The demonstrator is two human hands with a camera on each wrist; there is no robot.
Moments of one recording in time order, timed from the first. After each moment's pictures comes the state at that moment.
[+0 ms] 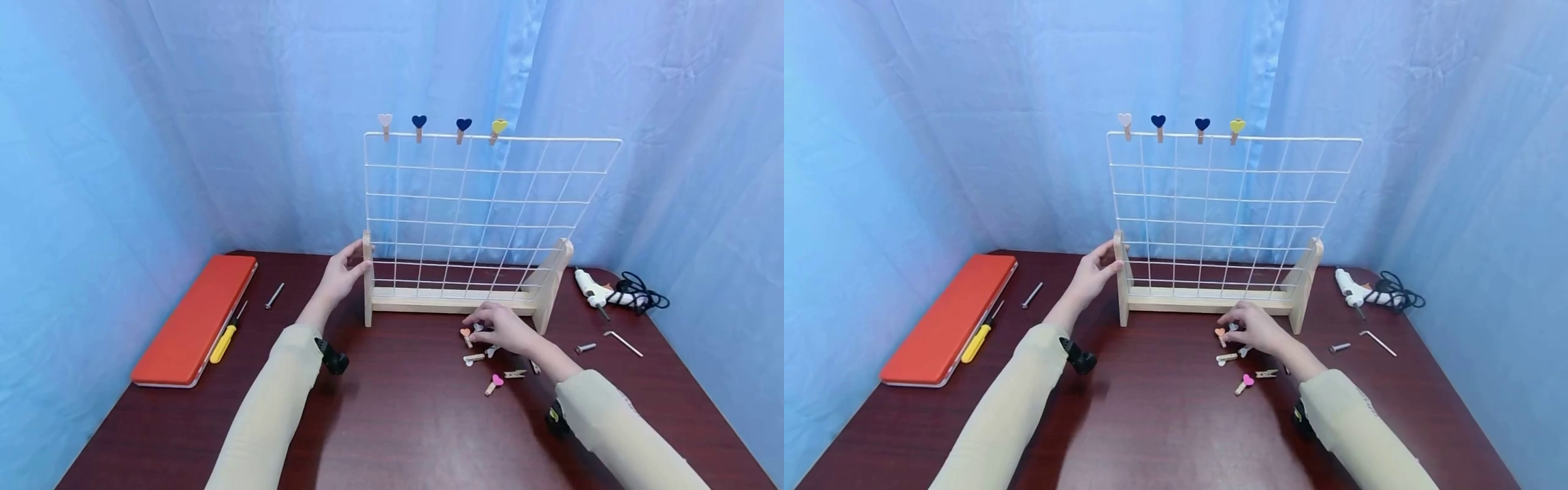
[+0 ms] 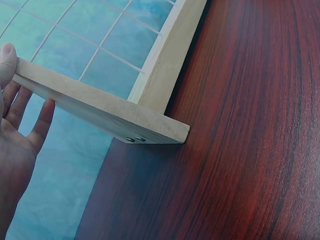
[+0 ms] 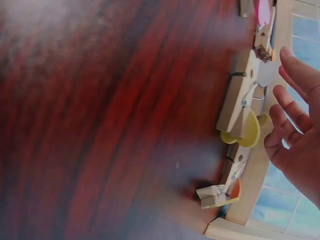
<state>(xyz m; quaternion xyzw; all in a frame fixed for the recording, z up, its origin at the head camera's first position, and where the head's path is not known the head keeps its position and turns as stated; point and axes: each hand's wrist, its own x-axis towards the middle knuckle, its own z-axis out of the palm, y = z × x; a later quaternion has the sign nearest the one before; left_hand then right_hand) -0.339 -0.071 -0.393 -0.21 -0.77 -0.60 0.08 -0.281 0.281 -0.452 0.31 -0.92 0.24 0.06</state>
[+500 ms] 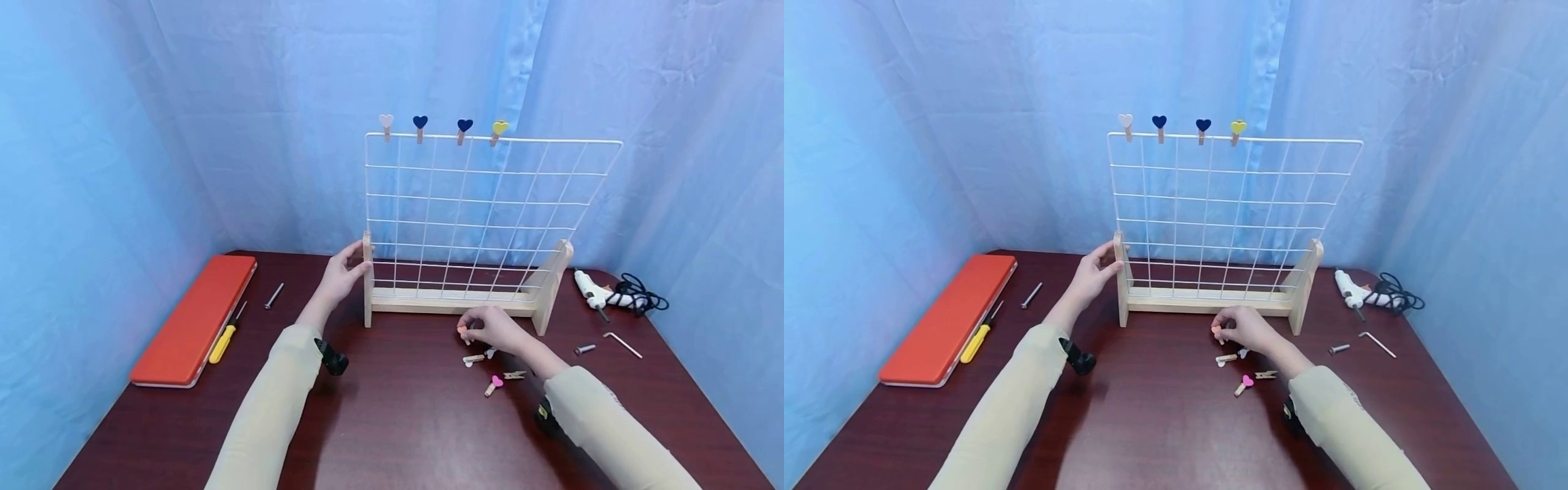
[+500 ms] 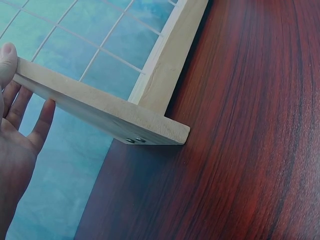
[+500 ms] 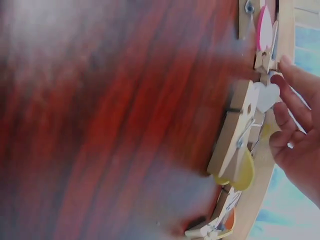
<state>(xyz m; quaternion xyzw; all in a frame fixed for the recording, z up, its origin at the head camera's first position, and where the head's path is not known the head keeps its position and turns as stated) -0.340 -0.071 -0.393 -0.21 -0.75 -0.62 0.07 -0.286 0.266 -0.453 0.28 -0.93 0.25 0.04</state>
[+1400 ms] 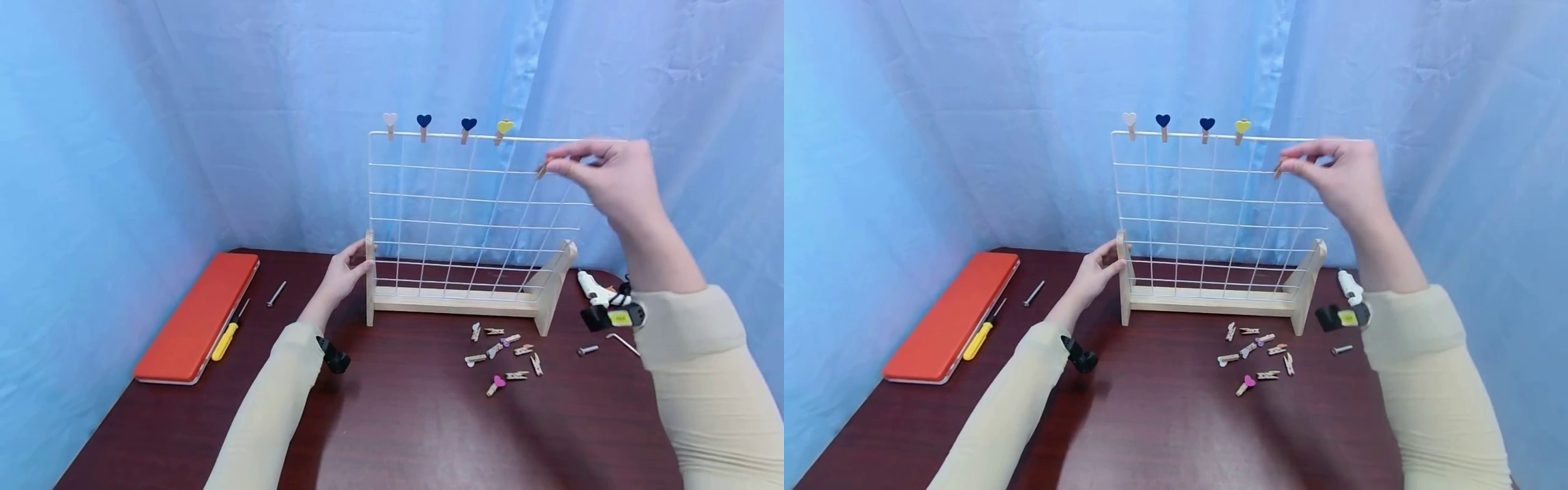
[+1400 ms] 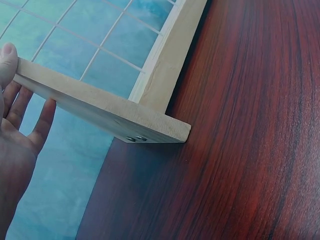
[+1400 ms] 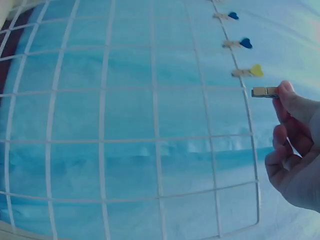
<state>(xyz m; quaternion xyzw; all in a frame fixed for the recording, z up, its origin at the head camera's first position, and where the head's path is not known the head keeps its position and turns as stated) -0.340 -0.072 -0.392 -0.22 -0.76 -0.61 0.08 -0.243 0.273 -0.162 0.13 -0.84 0.45 0.26</state>
